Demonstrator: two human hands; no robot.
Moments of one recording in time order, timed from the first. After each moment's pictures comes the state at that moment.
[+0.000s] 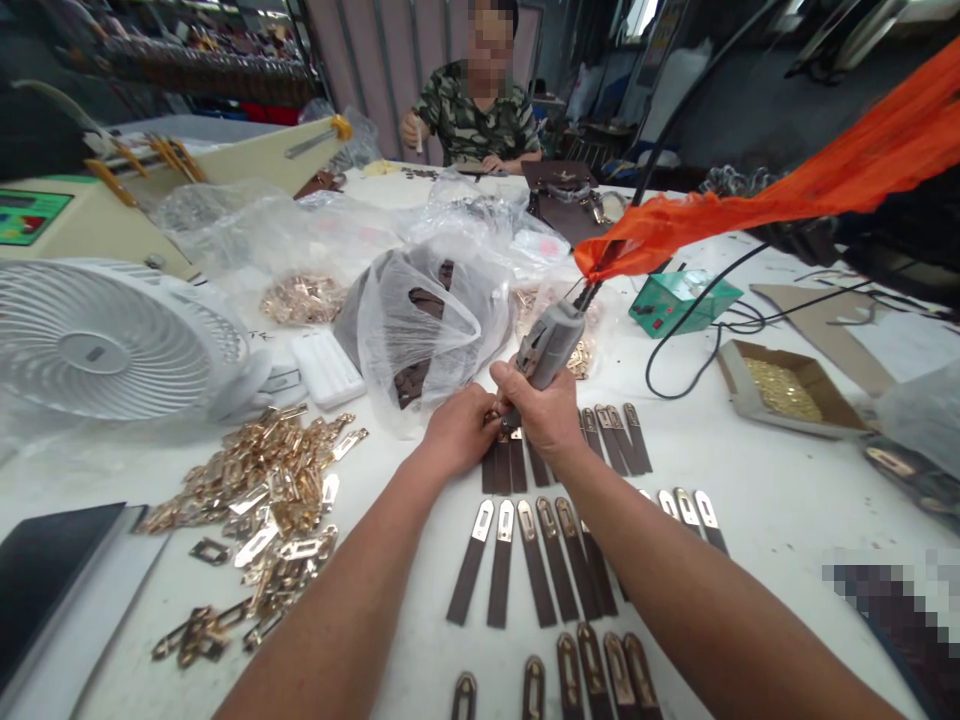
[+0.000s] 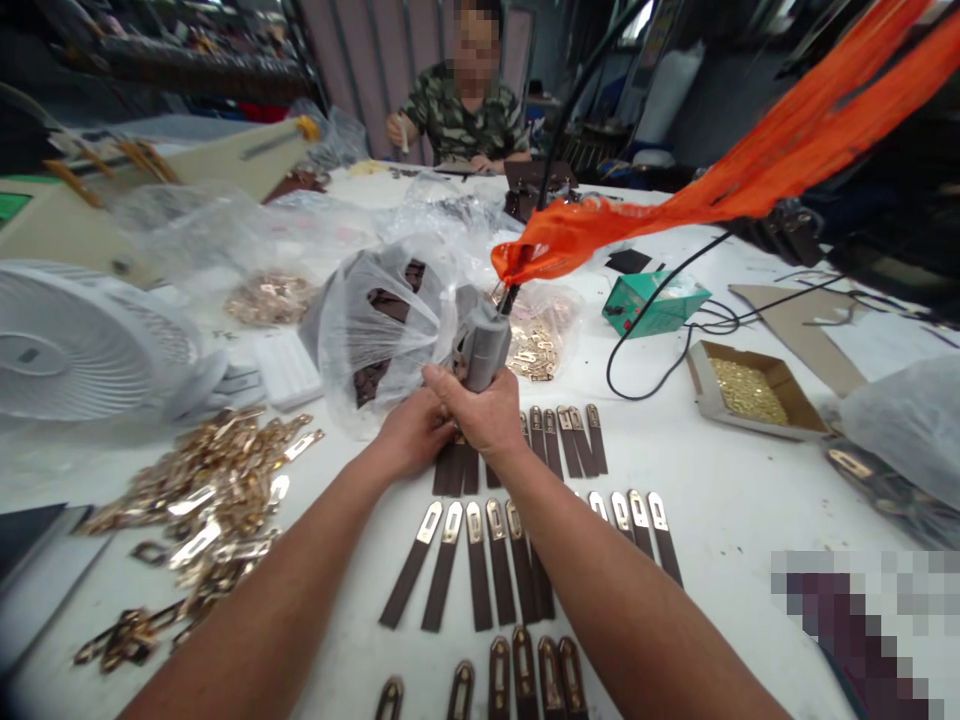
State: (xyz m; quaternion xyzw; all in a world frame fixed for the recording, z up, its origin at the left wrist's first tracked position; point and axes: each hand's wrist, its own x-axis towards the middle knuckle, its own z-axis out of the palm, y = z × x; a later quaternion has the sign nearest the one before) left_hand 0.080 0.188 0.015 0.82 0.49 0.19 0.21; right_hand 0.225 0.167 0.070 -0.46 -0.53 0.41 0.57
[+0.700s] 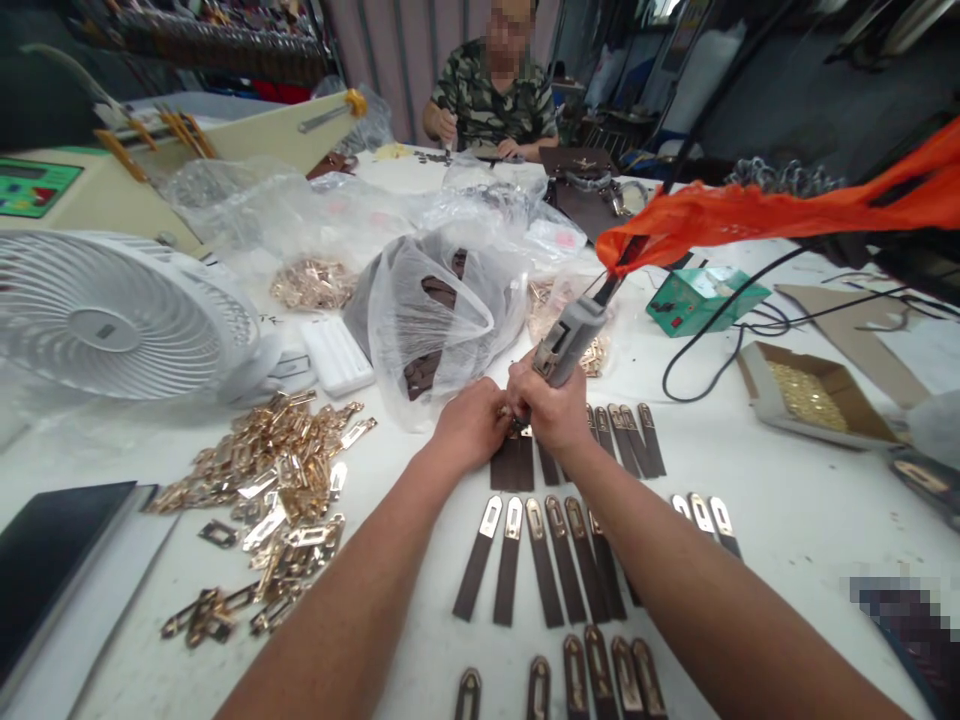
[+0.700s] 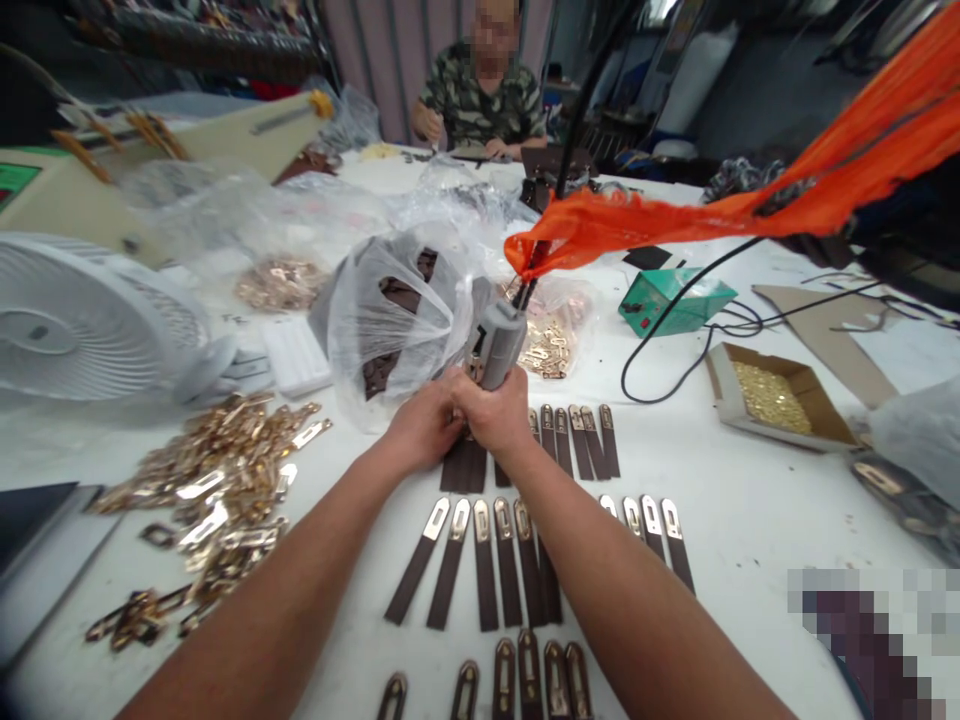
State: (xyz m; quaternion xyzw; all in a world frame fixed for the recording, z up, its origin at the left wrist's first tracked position) left_hand 0.085 0.183 0.015 0.81 0.52 0.18 0.21; right_hand 0.222 0.178 0.046 -0.42 -0.54 0.43 0.60
